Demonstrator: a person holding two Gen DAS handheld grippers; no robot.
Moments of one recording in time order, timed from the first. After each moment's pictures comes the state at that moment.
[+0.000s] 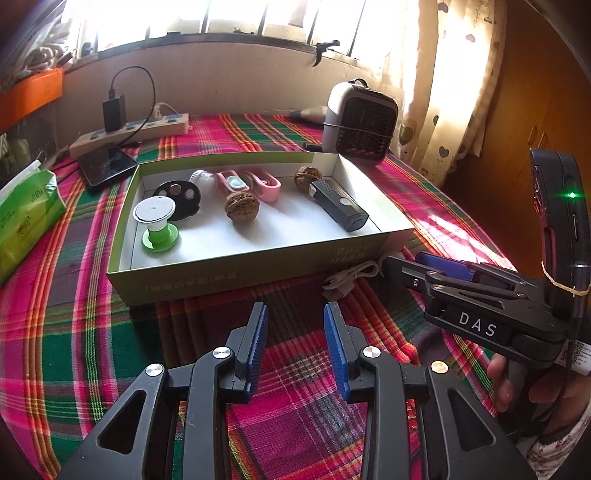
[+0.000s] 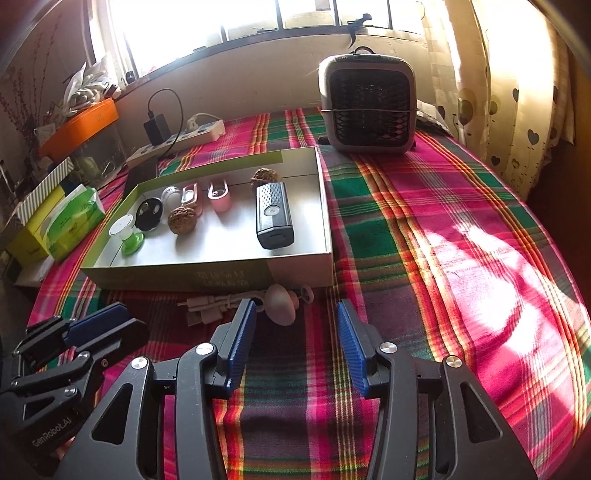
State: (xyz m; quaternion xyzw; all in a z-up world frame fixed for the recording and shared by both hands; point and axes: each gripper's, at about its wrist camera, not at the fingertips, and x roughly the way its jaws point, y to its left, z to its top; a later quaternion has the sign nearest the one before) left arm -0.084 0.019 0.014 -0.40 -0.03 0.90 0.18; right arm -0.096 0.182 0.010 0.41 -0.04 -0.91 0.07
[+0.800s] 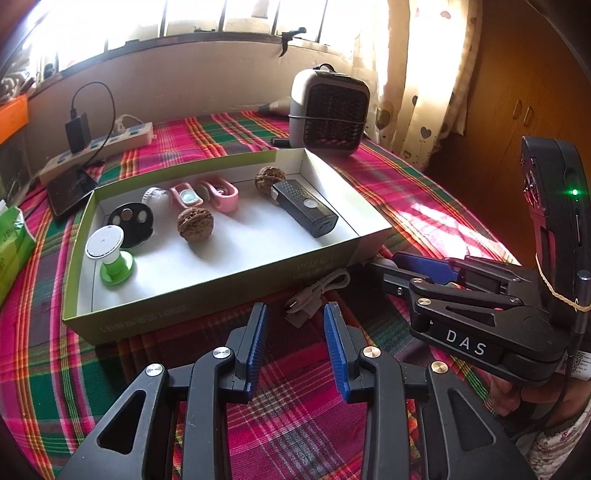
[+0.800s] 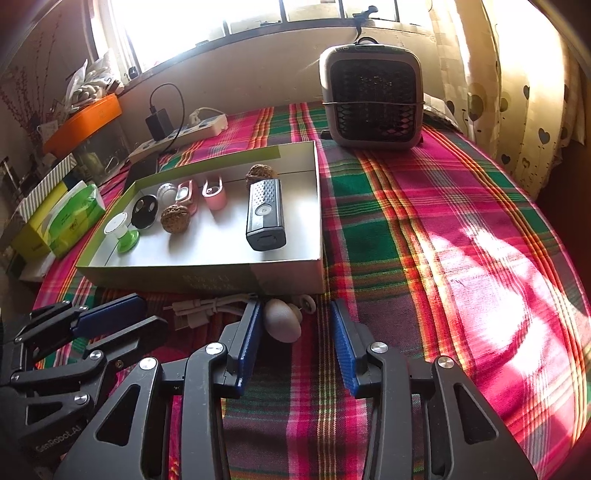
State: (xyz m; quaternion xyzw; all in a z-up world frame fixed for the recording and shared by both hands) left arm -0.100 0.051 0.016 -0.41 0.01 0.89 0.21; right arm -0.099 0.194 0.006 0.42 -0.04 -0.90 0.09
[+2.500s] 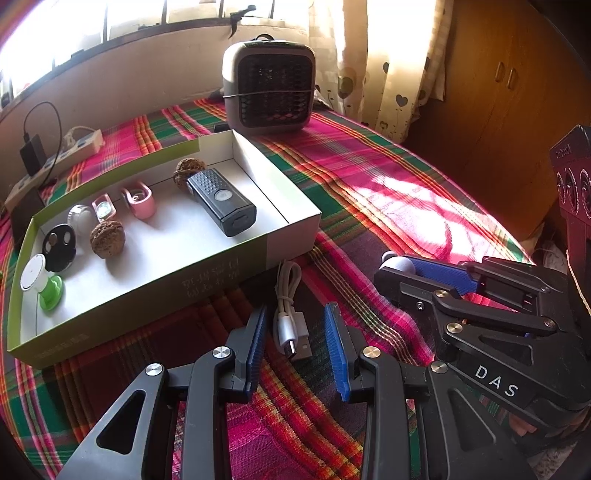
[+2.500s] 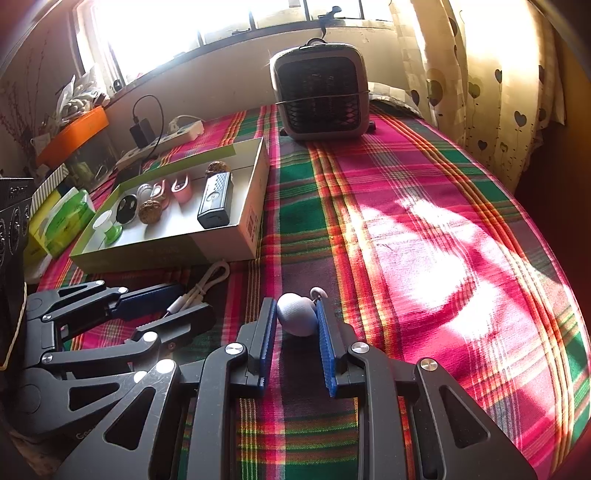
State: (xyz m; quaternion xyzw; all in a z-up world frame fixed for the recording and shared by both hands) left arm -0.104 0.115 0.007 -0.43 0.06 0.87 0.24; right arm -0.074 0.239 0.005 0.42 -0.06 -0.90 0.07
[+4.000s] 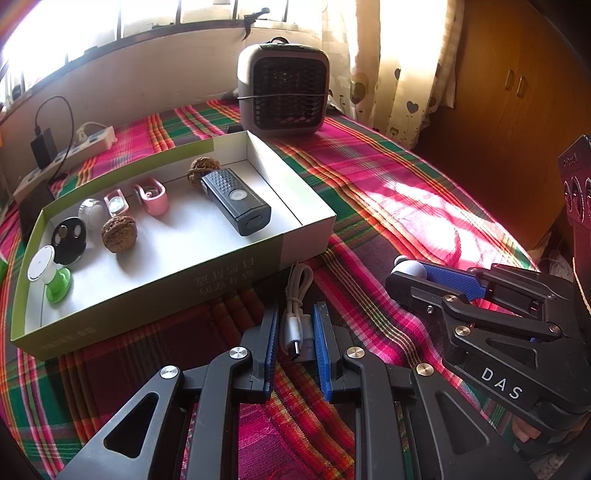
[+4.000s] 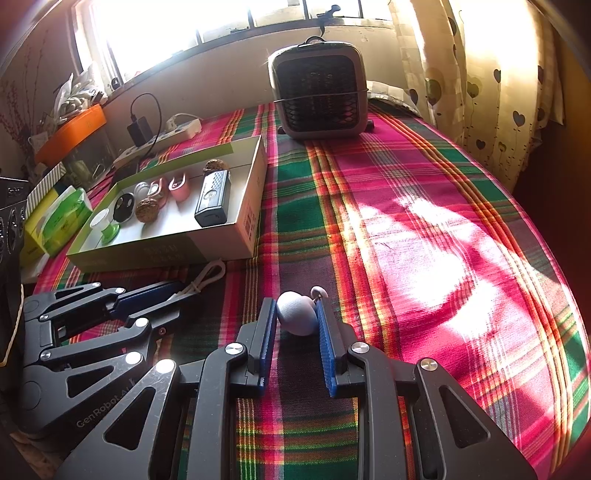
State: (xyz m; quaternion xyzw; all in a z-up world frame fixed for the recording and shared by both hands) left arm -0.104 0.110 0.006 -0.42 0.05 0.88 0.23; right arm -0.074 0.239 0.006 0.42 -0.05 -0.90 0.07
